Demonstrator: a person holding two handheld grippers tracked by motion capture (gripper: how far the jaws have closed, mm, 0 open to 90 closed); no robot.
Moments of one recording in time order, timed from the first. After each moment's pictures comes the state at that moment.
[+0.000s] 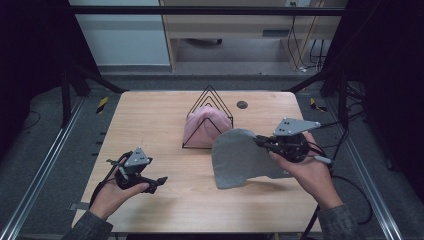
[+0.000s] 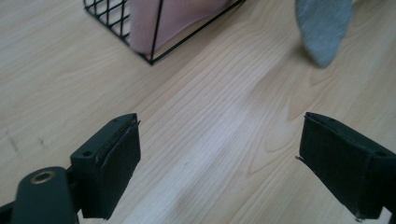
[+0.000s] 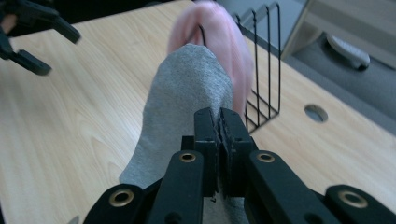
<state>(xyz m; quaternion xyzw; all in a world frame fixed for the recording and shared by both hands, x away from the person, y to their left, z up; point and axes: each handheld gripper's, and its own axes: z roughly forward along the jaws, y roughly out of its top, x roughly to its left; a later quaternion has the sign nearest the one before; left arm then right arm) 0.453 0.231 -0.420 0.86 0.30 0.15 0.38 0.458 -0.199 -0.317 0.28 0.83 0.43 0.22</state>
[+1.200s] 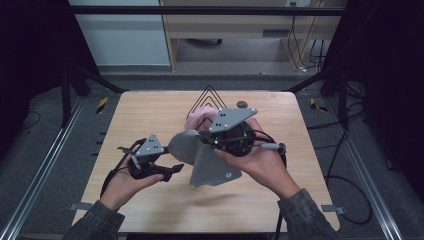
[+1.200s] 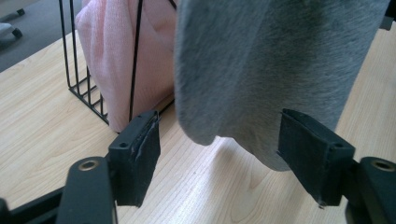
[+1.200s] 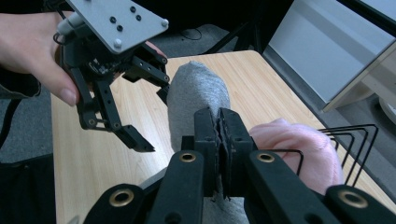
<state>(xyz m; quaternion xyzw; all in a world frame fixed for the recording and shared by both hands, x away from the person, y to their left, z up) 0.456 0.188 -0.368 0.86 0.25 0.16 0.42 0.446 -0.071 -0.260 0.14 0.86 0.45 0.20</state>
